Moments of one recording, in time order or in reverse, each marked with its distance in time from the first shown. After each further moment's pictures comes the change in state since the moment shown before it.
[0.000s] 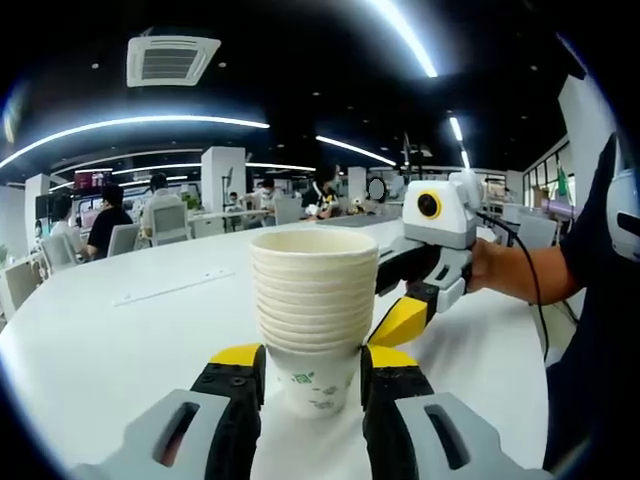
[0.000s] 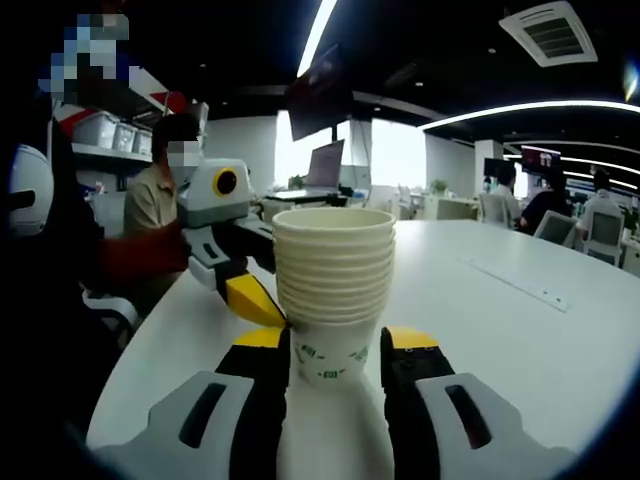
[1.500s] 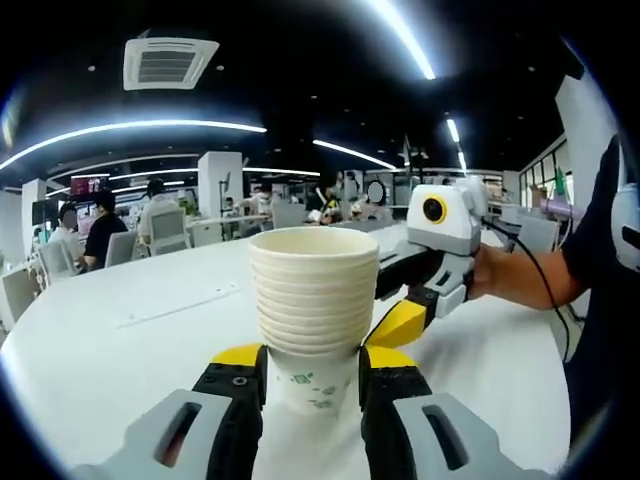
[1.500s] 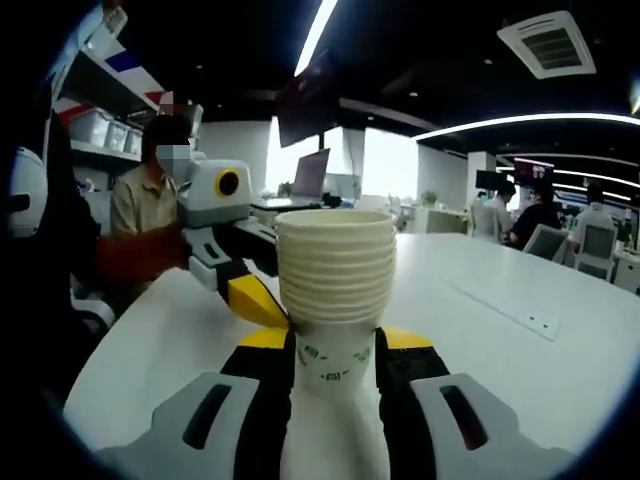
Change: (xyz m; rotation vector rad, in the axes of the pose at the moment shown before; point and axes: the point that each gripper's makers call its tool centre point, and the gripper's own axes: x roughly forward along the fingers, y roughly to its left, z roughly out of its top) left arm 0.033 0.030 0.022 0.015 -0.026 -0.016; right arm 0.023 -0.048 0.023 -0.037 -0.043 -0.050
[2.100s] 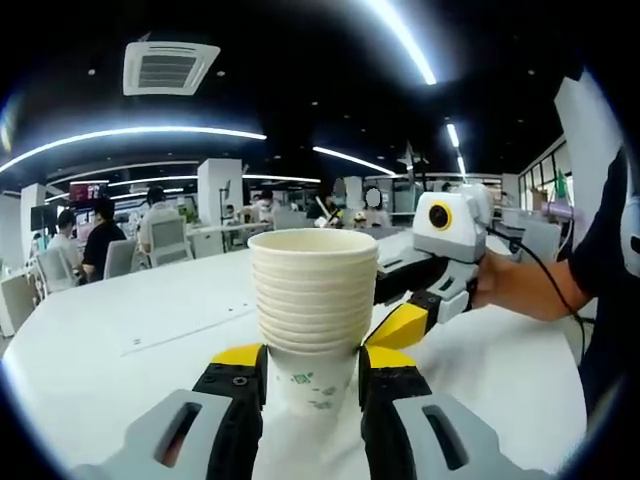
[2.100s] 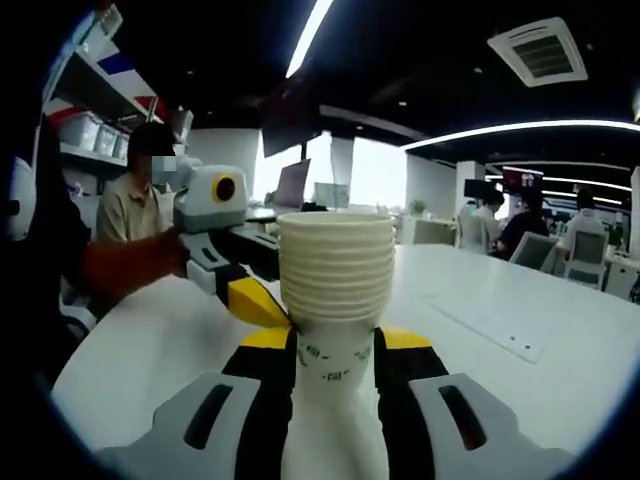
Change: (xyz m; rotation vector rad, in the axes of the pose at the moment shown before) left arm 0.023 0.061 0.021 0.008 -0.024 -0.002; right arm 0.012 -0.045 0.014 0.004 -0.037 -0.048
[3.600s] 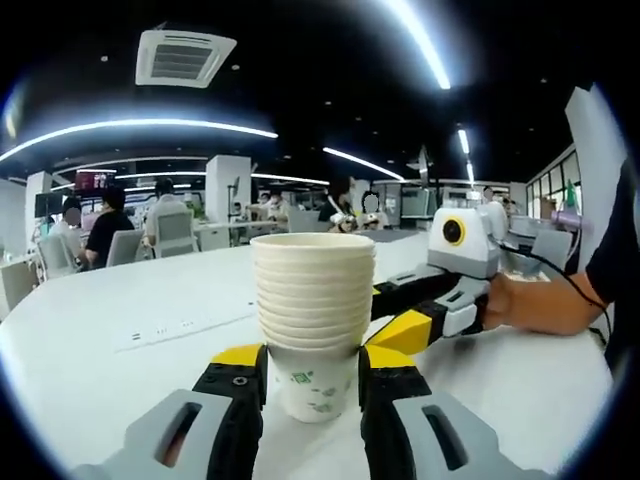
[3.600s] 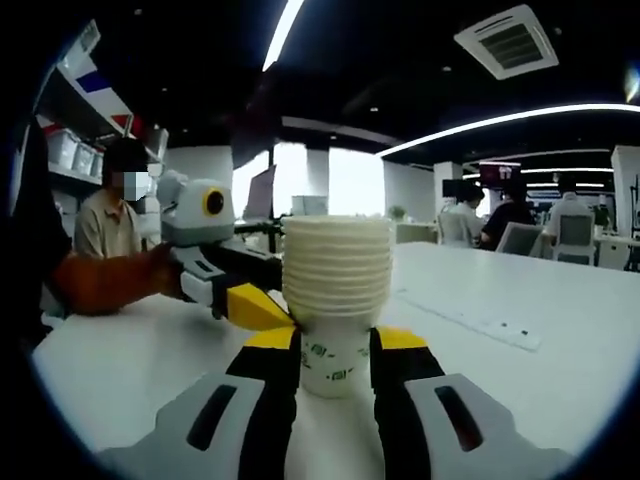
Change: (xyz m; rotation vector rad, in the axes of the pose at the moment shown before) left arm 0.040 0.042 -0.029 -0.043 -0.011 0.027; right arm 0.032 -0.050 -0.031 0.072 -0.063 -0.078
